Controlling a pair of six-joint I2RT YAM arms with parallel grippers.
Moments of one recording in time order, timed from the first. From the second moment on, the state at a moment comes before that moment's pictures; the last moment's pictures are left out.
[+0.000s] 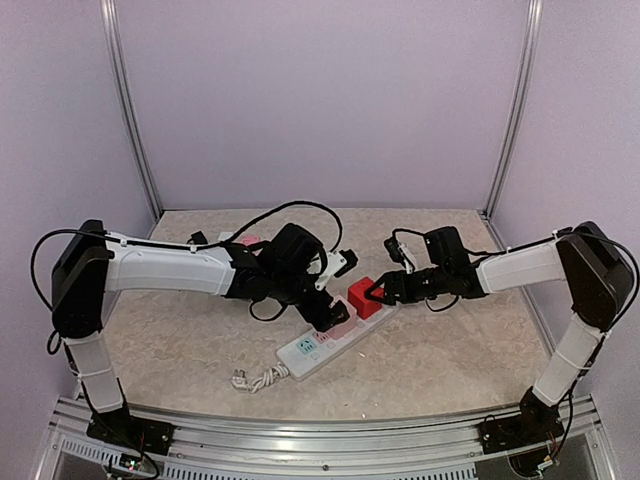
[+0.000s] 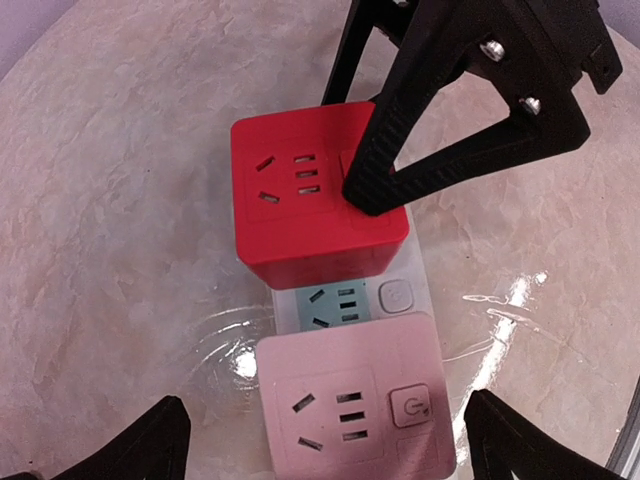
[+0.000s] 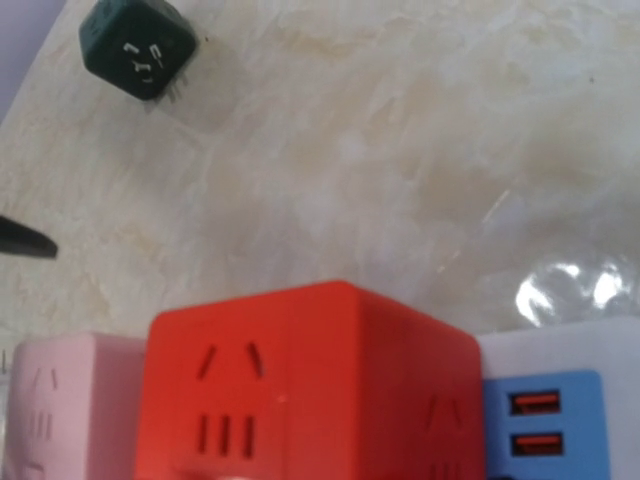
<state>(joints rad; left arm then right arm) -0.96 1.85 1.30 -0.24 0.04 0.06 0.52 1.70 0.85 0.16 -0.57 0.34</state>
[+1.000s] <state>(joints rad) -0.97 1.95 1.40 -0.34 0.00 0.07 0.56 1.74 0.84 0.27 -0.55 0.36</state>
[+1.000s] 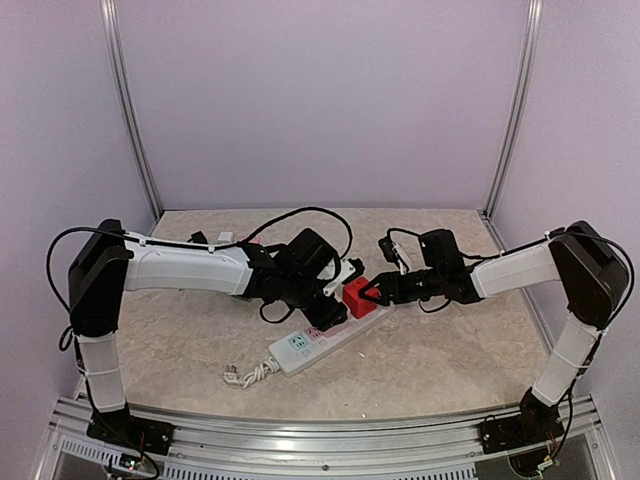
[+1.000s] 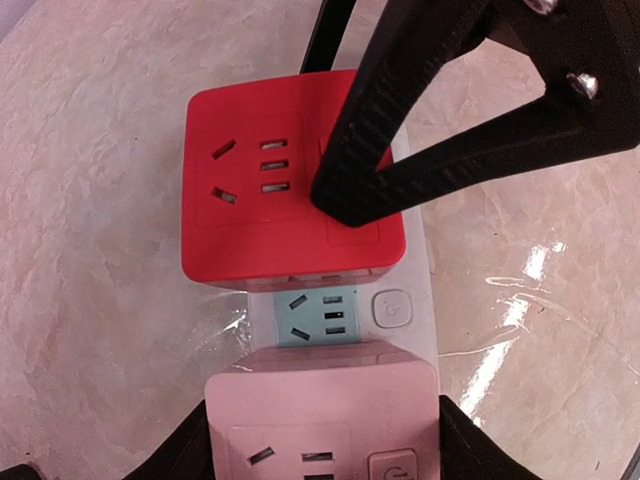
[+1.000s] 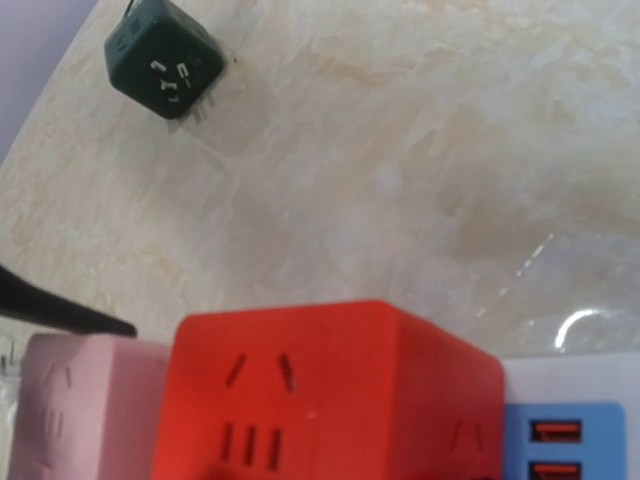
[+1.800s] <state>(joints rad) -0.92 1.85 1.33 -0.30 0.05 0.04 0.57 1.75 0.84 0.30 -0.54 0.36</state>
